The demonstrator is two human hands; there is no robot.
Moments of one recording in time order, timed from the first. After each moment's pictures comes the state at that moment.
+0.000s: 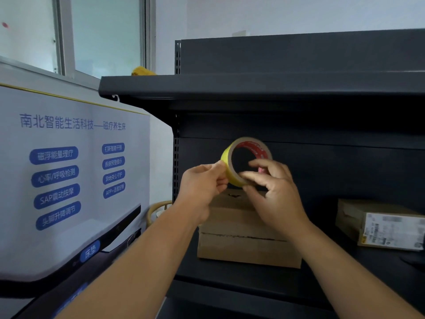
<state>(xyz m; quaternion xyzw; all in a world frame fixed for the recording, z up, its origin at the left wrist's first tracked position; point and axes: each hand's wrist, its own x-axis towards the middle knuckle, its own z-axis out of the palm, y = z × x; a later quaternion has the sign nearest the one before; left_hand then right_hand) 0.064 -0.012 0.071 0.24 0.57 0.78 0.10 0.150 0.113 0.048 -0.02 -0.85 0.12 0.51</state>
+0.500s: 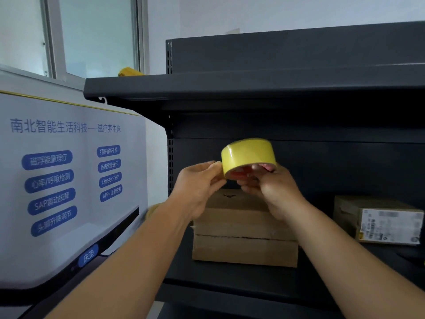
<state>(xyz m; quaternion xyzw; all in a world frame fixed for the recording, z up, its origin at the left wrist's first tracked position) 0.051 -0.002 0.074 0.25 0.52 0.80 0.17 0.131 0.121 0.073 -0.15 -0.65 0.64 0.38</state>
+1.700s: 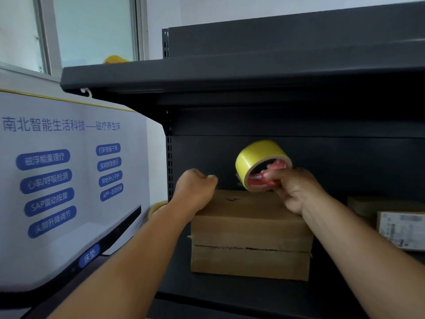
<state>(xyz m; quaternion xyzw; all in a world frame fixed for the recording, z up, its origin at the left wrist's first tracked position) 0.014 0.015 0.063 0.28 0.81 0.51 -0.03 0.111 0.177 0.073 -0.23 -0.59 0.70 0.35</state>
